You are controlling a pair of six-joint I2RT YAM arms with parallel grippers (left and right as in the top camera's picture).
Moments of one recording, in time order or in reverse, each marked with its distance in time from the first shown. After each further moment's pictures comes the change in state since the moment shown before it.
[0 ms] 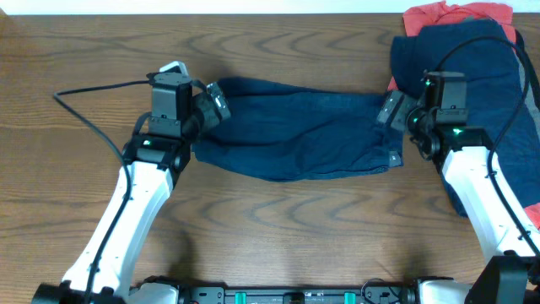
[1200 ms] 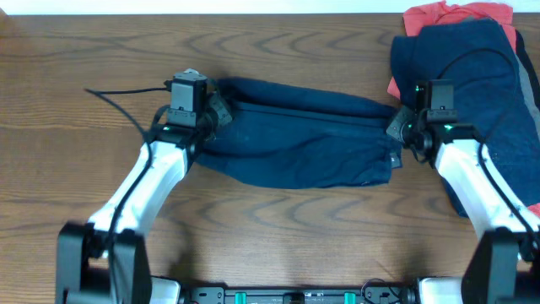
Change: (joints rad) left arm -0.014 0.230 -0.006 0.160 0.099 -0.180; right arm -0.011 0.105 -0.014 -0.014 0.042 0.174
